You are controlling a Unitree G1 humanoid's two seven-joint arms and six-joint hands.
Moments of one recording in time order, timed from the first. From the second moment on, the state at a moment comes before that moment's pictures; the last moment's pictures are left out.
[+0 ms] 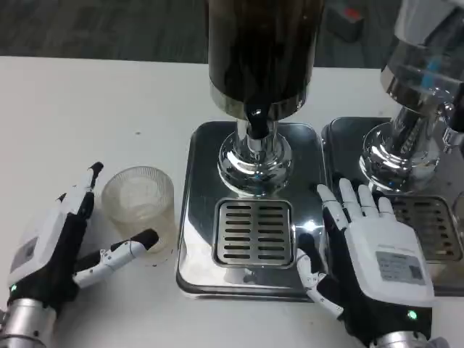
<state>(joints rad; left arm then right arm) -0.11 0.47 -0.10 0.78 0.47 -0.60 0.34 0.30 -0.16 0.45 -0.25 -1.12 0.27 -0.28</state>
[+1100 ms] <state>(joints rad) -0.27 0.41 -0.14 1.02 0.36 -0.77 0.29 0.32 -0.12 0.47 -0.25 -1.13 0.33 -0.30</state>
